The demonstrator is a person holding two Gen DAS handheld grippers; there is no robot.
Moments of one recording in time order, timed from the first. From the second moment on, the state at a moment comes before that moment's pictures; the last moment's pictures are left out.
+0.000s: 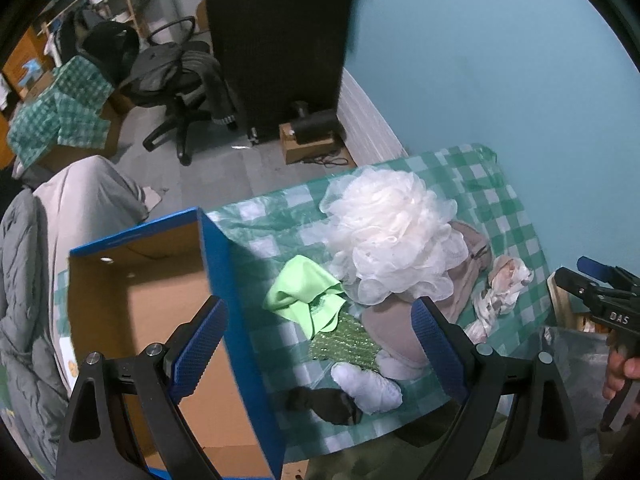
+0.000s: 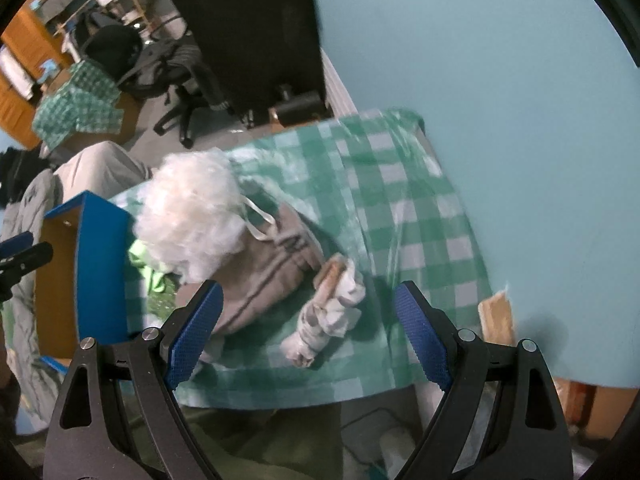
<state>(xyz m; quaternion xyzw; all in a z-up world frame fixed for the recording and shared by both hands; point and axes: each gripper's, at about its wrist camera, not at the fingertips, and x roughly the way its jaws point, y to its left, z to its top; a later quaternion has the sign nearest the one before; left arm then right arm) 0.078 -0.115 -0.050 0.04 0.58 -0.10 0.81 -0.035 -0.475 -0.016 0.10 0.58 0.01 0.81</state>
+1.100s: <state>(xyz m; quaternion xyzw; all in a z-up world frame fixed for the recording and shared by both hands) 0.079 -0.172 -0.139 0.08 0.62 -0.12 0.77 -0.041 -0.478 -0.170 0.11 0.68 0.00 0.73</state>
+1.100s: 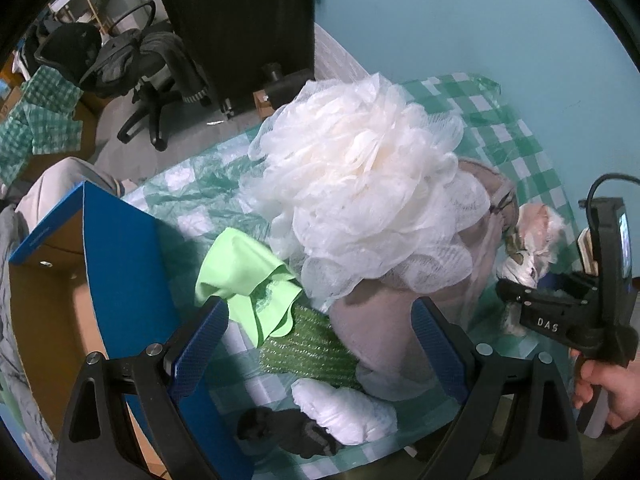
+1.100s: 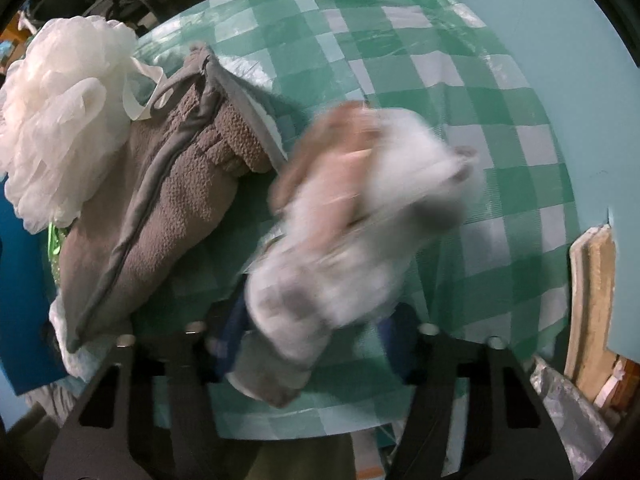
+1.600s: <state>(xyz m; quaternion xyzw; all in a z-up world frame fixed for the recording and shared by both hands) 0.120 -0.196 -0.120 0.08 0.60 -0.13 0.78 -0.013 -0.512 -0.117 0.07 0.65 0.04 0.76</state>
